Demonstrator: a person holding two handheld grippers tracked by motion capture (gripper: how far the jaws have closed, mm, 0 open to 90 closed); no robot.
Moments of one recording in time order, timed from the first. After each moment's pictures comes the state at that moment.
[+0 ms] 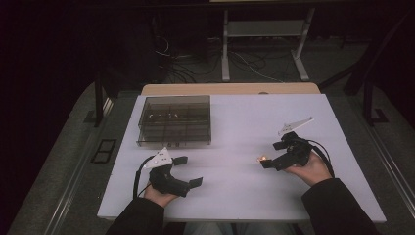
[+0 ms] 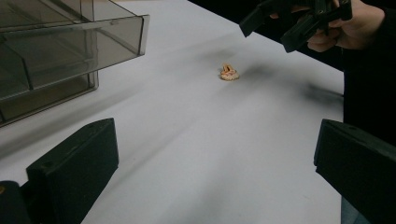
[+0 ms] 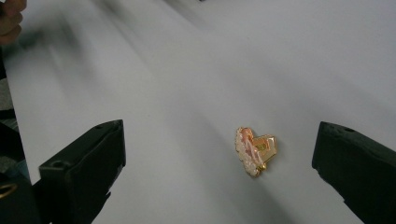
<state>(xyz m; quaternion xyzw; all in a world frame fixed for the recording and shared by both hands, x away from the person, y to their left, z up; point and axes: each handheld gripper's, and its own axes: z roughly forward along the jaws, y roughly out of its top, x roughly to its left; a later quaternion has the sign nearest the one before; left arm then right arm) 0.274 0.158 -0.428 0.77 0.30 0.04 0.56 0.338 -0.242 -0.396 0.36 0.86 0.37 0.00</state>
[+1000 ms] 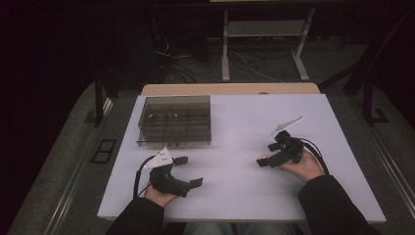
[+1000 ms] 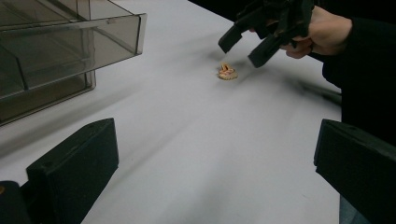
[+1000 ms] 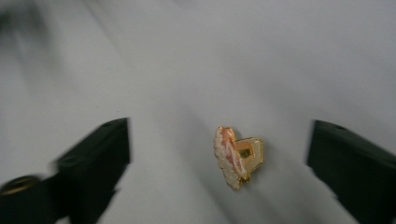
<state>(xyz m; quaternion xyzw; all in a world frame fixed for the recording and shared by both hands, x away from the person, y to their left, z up) 0.275 0.157 -0.428 0.77 0.30 0.04 0.56 0.363 -0.239 -0.424 0.35 0.86 0.36 -0.03</state>
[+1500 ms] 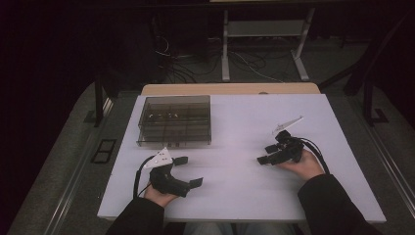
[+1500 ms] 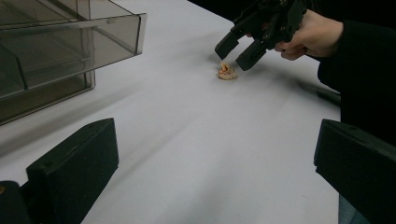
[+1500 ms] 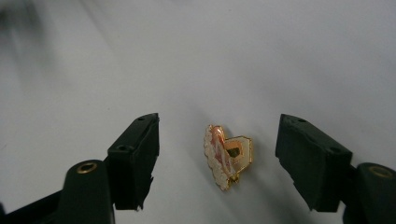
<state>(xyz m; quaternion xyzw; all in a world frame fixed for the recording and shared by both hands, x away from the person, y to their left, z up) 0.275 0.157 -0.429 0.77 0.30 0.04 0.56 0.369 -0.243 -0.431 0.36 0.87 0.34 -0.03</state>
